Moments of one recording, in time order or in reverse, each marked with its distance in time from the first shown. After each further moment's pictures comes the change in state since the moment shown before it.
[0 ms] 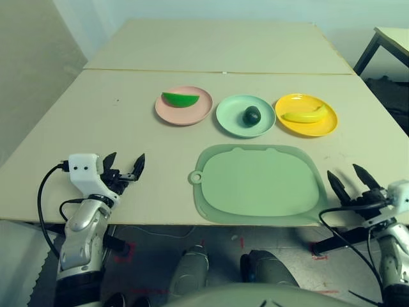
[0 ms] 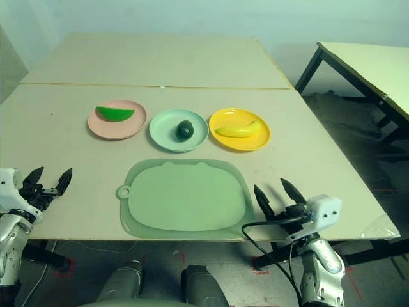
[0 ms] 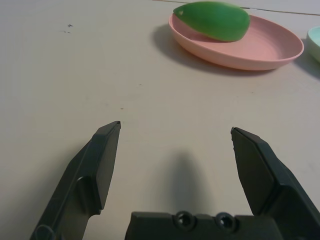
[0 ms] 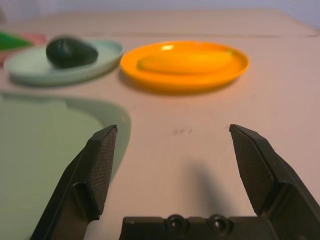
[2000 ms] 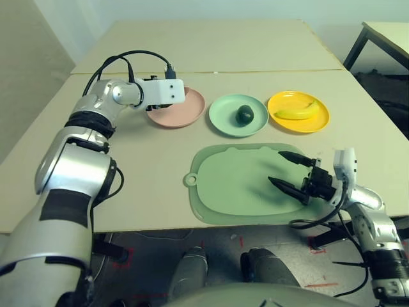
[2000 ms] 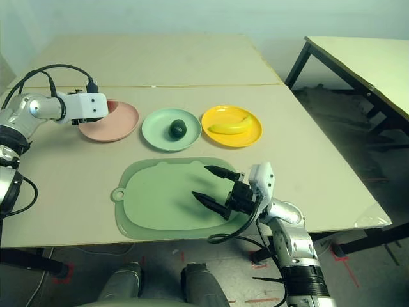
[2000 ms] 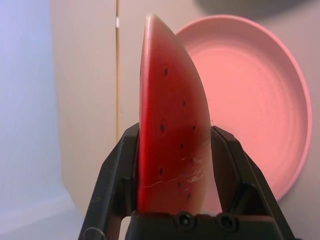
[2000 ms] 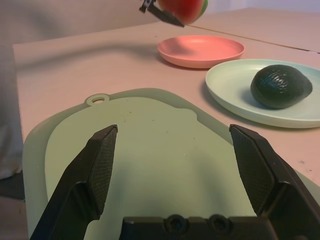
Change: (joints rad) left arm -1.305 0.249 -0.816 1.353 0.906 -0.666 -0.204; right arm -0.197 -0.072 0.345 -0.179 -0.071 0.241 0.358
